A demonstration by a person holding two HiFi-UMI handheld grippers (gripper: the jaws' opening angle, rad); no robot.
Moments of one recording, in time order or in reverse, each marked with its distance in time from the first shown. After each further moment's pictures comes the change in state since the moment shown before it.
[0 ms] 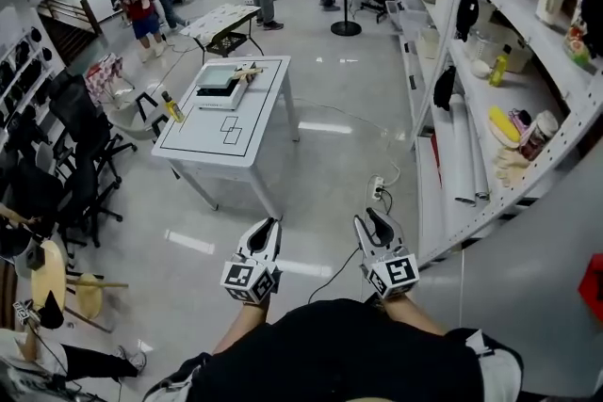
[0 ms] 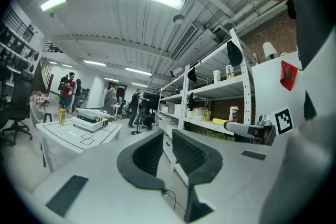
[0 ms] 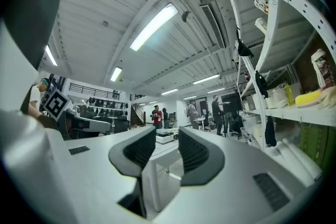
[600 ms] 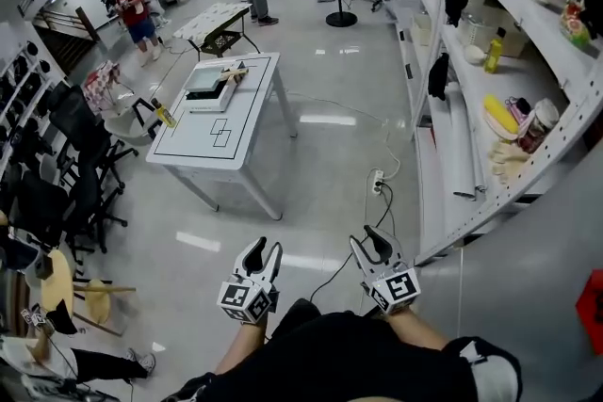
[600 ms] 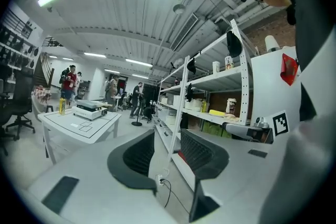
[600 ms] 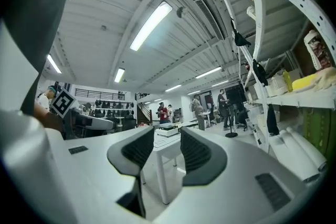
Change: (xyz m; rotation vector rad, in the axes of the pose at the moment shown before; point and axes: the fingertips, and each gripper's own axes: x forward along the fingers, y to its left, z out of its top) left arm 0.001 -0.048 -0.038 -0.026 0.097 0.011; right arm -0.047 -0.030 -0.035 0.061 0.041 0.068
